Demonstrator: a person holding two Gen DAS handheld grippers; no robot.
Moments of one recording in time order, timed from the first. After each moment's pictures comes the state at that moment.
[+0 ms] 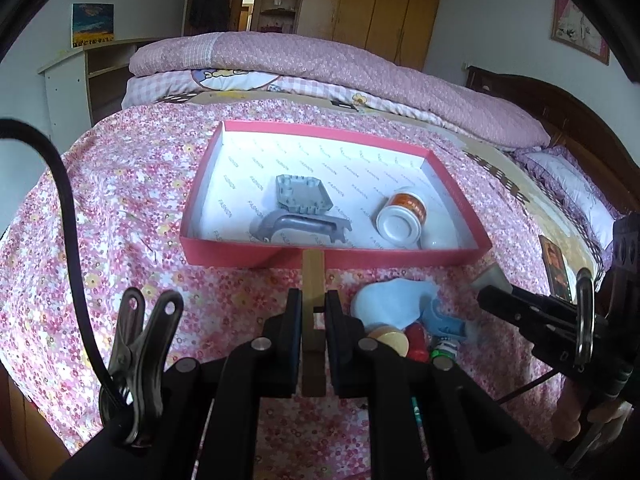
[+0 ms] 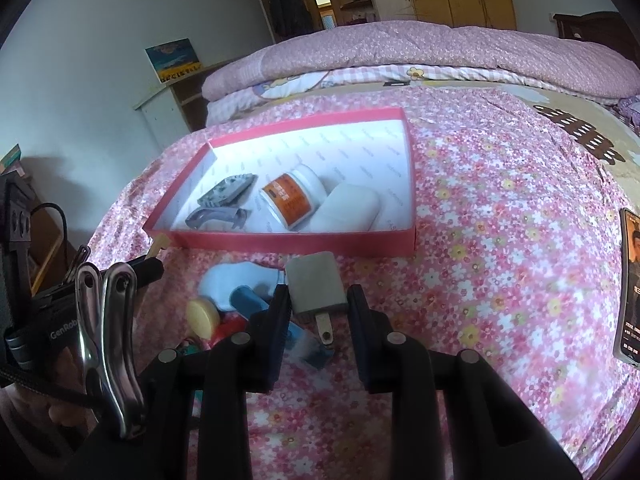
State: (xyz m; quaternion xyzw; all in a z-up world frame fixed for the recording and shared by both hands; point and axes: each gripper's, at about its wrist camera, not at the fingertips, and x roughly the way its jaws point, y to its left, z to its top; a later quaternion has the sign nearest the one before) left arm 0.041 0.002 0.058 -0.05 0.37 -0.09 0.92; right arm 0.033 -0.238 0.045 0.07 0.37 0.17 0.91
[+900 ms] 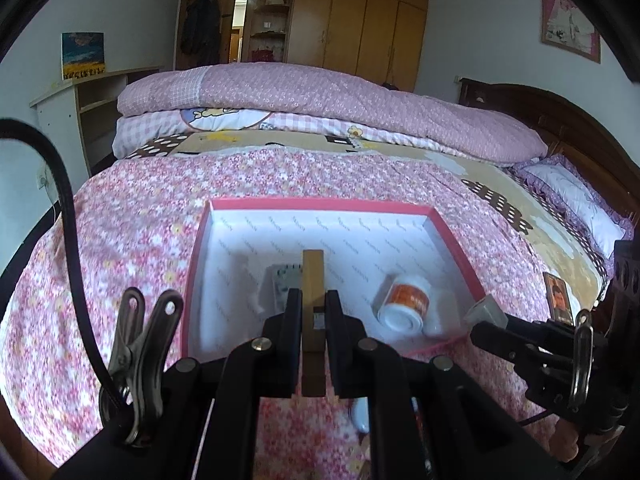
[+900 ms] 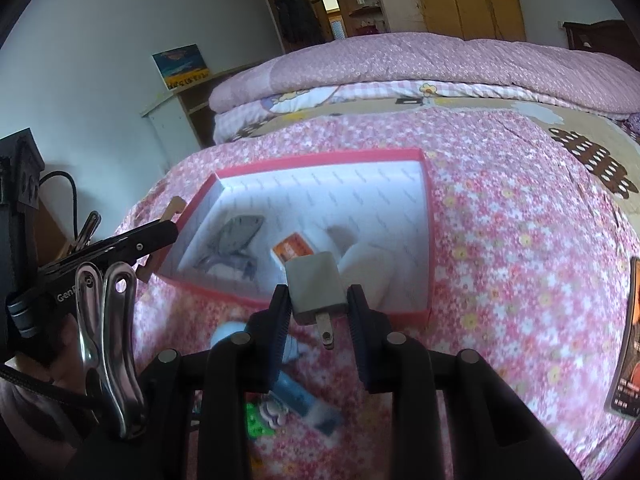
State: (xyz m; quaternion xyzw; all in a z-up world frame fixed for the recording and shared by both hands) left arm 0.101 -0.002 0.103 -0.03 0.33 -0.10 0.94; right arm 0.071 -0.231 0.073 0.07 0.36 0.18 0.91
